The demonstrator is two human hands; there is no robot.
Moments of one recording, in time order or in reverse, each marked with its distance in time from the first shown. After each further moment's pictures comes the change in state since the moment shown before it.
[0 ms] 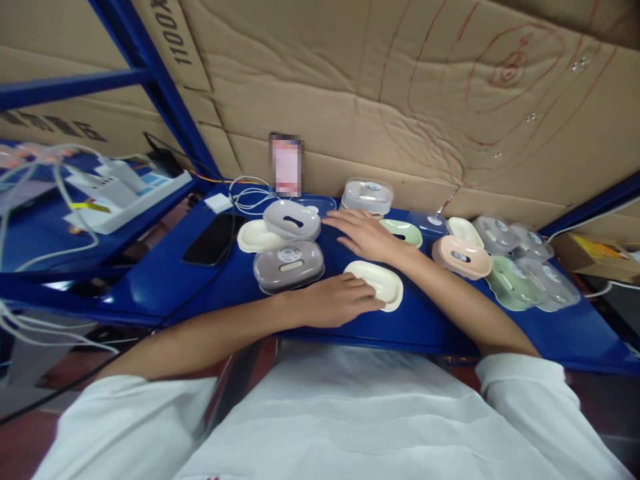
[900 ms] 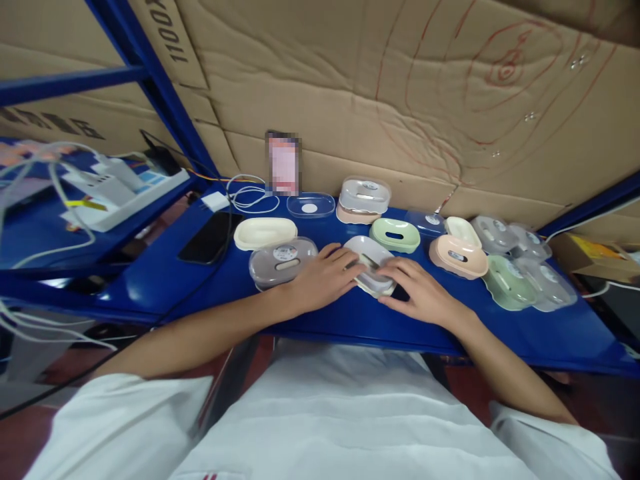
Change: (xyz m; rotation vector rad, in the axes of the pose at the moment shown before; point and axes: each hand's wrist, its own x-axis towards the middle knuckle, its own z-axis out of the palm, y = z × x) left_hand -0.001 -0.014 -0.004 0.236 0.176 -0.306; right_hand -0.152 -0.040 -0.017 0.094 0.071 0.123
